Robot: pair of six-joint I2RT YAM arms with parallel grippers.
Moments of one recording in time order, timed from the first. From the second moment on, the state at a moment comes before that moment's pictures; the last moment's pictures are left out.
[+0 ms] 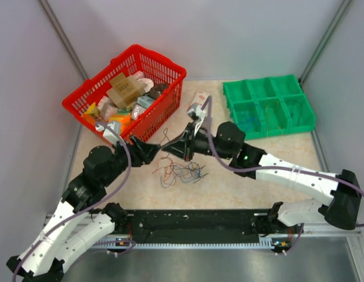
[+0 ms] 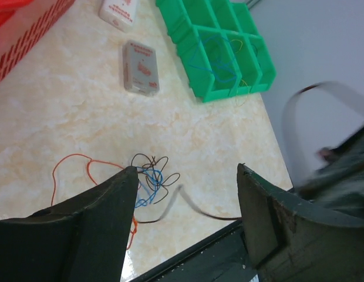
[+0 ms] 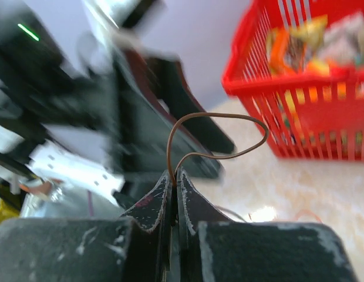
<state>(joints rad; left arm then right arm) -0.61 0.57 0.85 -0.51 -0.06 -0.73 1.04 1.27 0.99 0.27 -0.28 0.45</state>
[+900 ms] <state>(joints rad) -0.62 0.99 0.48 -0.08 0.28 -0.80 0.97 1.28 2.27 -0.25 -0.05 0.23</state>
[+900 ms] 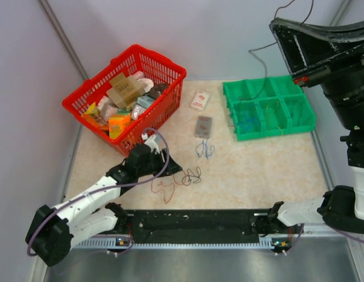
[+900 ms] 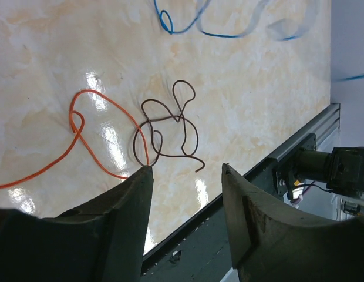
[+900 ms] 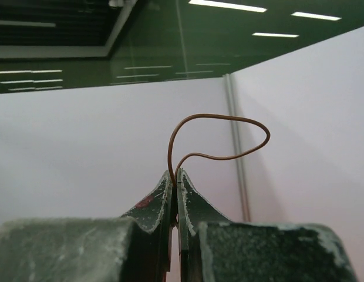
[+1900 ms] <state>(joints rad) -0.63 0.91 0.66 -0.27 0.25 -0.66 0.46 0.93 1.07 -0.62 0.41 0.25</state>
